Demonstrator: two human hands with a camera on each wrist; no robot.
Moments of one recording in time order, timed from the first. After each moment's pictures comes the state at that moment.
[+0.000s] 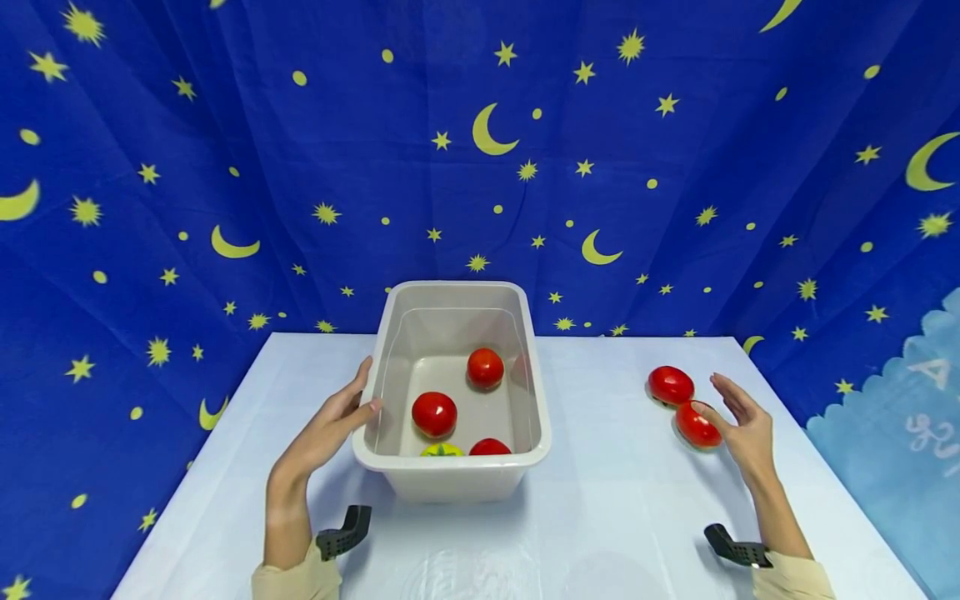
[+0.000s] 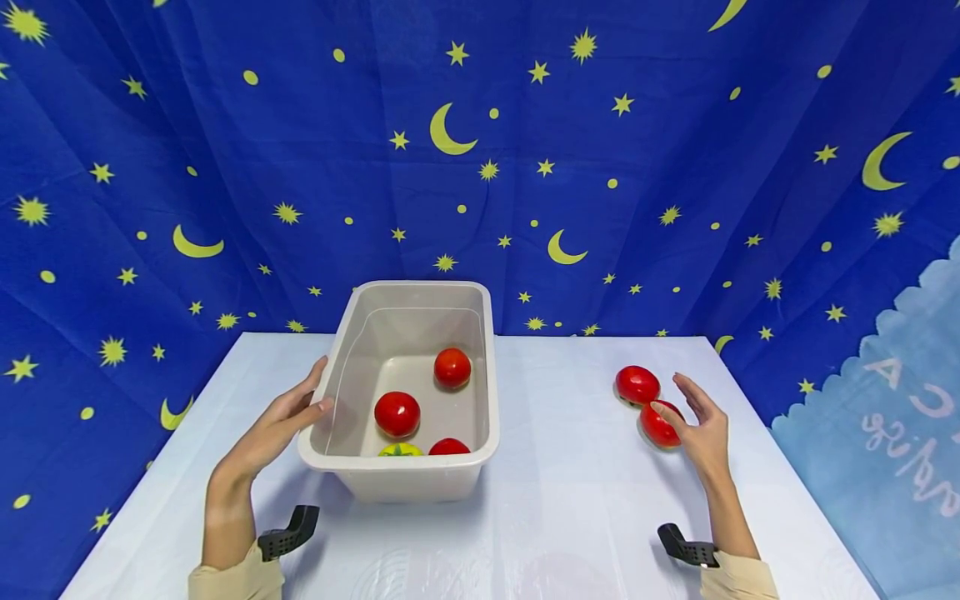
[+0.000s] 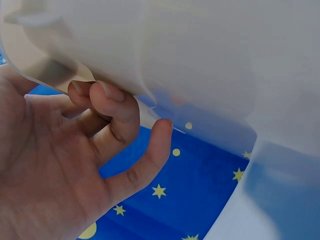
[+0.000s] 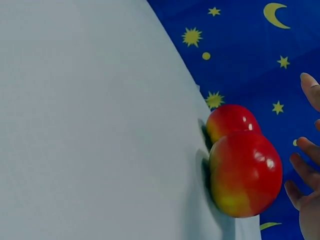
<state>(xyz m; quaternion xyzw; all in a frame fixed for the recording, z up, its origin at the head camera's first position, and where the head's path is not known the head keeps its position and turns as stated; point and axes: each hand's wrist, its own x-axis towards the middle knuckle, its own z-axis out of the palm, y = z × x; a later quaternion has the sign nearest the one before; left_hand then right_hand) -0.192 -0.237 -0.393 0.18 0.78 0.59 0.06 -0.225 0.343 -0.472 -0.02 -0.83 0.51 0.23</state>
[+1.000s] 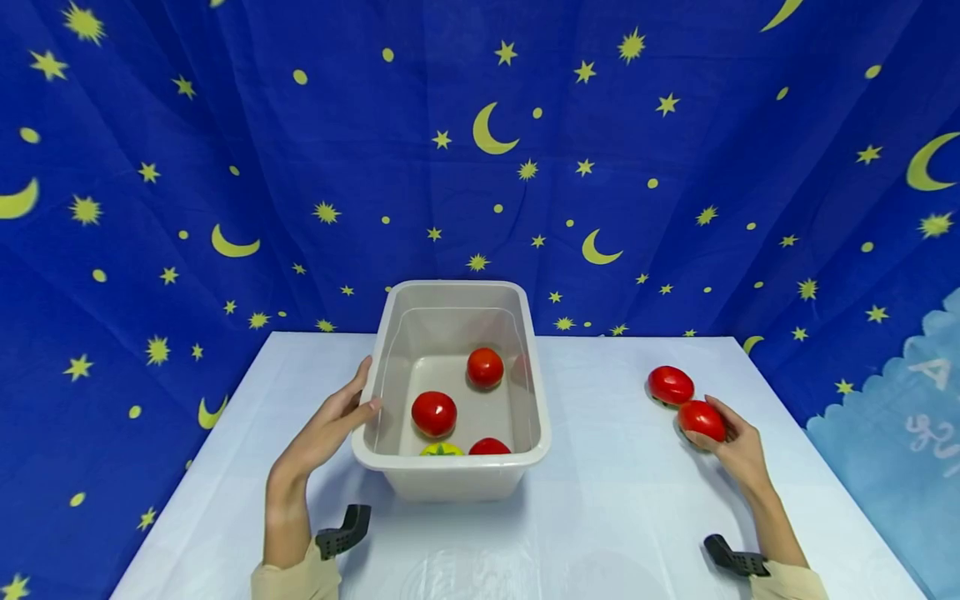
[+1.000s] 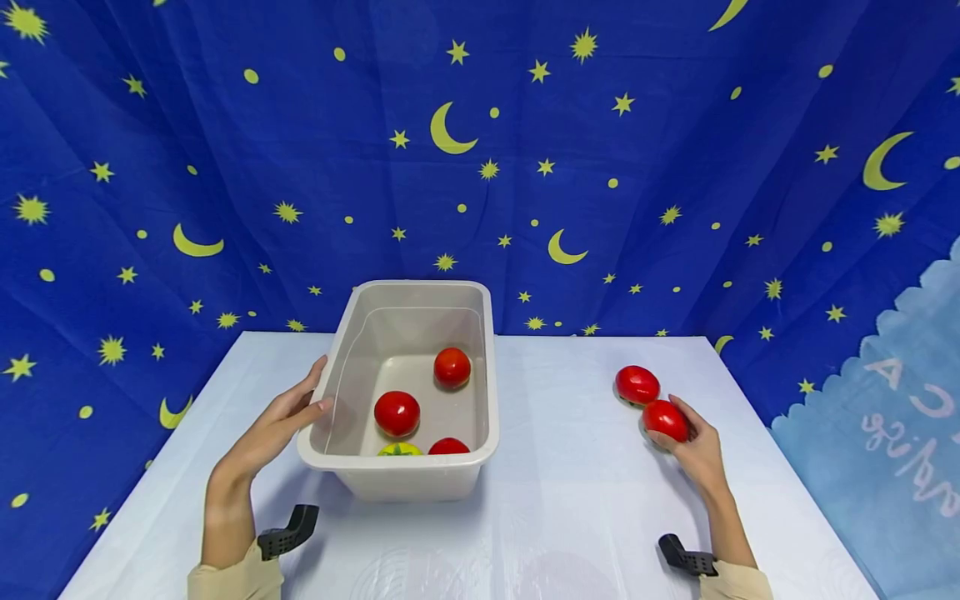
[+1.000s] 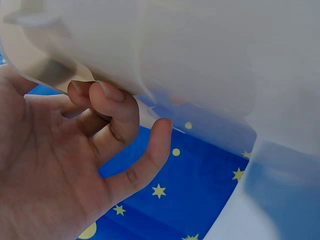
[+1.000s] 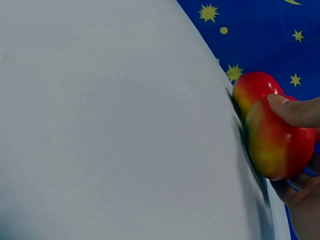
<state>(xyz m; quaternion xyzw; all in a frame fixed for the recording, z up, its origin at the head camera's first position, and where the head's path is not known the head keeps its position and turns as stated) -0.193 -0.237 -0.394 0.18 0.79 0.59 0.06 -0.222 0.356 -0.500 -0.05 -0.88 0.45 0.12</state>
